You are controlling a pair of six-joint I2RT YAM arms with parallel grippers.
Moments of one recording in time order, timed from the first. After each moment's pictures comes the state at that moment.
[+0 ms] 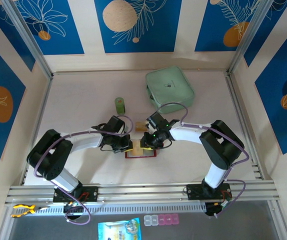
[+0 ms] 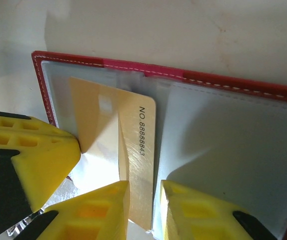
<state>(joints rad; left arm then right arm) -0.64 1.58 0.74 -0.28 0.44 -0.81 0.73 1.71 0.91 -0.35 -0.45 0.79</state>
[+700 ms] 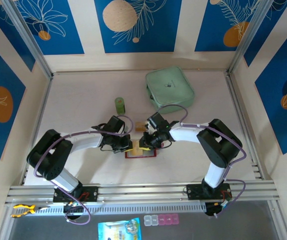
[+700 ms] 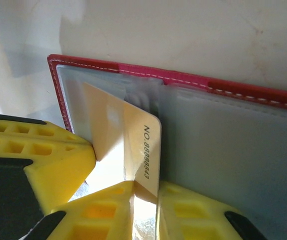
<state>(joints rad) -0.64 1.58 0.74 -0.28 0.44 -0.81 0.72 1.74 0.88 -0.25 -0.53 0.84</state>
